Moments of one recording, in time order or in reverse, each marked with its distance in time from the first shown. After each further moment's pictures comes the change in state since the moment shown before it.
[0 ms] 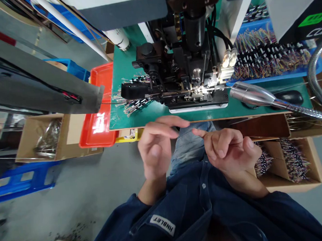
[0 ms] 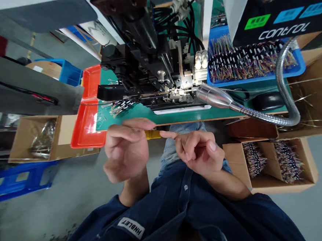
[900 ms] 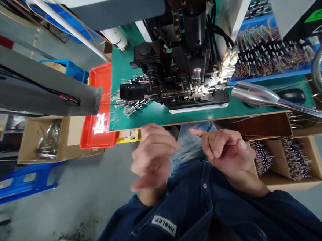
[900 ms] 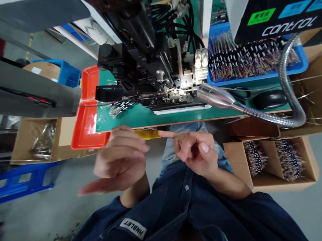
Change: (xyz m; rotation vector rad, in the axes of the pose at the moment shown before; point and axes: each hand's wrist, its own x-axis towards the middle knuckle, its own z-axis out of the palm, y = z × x) left_hand -0.005 -0.015 -0.012 0.405 0.126 0.416; right_hand -0.002 0.002 -0.001 -0.170 0.041 0.034
